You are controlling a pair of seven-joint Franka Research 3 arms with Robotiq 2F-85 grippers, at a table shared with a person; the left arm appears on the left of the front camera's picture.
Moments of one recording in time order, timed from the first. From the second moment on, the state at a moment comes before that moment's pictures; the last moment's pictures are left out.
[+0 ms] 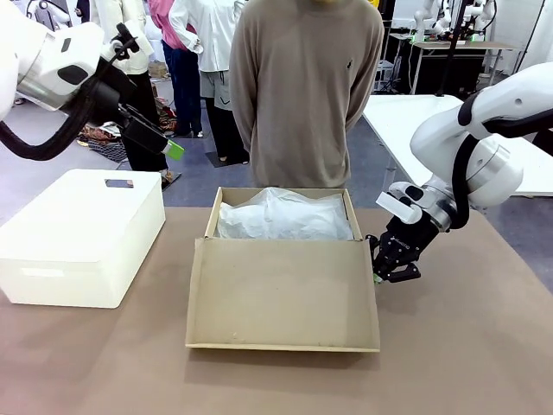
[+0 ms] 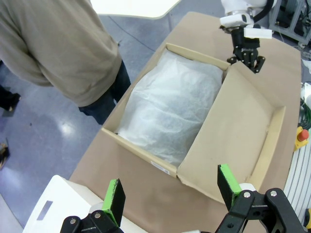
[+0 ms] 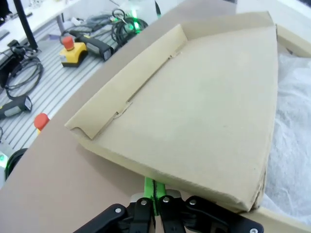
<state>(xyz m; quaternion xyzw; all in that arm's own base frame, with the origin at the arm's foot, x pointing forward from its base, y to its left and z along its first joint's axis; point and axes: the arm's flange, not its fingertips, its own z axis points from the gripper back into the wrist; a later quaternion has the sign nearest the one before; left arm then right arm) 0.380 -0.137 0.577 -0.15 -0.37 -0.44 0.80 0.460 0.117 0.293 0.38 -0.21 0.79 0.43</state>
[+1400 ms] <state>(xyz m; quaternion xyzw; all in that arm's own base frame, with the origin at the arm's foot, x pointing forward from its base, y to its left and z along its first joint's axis) 0.380 -0.137 0.577 -0.15 -0.37 -0.44 0.80 0.455 0.090 0.312 0.49 -0.38 0.63 0.47</state>
